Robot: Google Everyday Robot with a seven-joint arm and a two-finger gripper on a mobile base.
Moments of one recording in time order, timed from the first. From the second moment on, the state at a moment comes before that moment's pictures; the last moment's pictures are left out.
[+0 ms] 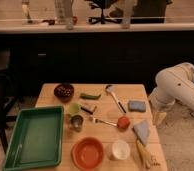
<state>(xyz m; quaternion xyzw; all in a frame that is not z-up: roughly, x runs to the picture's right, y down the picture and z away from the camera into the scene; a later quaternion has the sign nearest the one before) 0.286 0.109 0.684 -0.28 0.02 0.02 0.96</state>
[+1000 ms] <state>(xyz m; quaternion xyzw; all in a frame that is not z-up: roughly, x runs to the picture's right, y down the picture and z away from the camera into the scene) 0.302 0.092 0.678 -0.25 -0.02 0.05 0.97</state>
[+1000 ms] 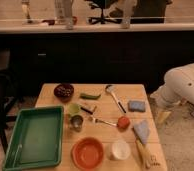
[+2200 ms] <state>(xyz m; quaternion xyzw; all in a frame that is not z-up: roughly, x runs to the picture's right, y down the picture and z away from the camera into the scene) 0.322 0.082 0.801 -0.26 -0.02 0.04 0.97</state>
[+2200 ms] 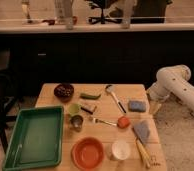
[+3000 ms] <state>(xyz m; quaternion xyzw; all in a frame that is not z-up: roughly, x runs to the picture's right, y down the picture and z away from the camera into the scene) 0.326 0.078 0.806 -0.15 -0.03 0.08 0.99</state>
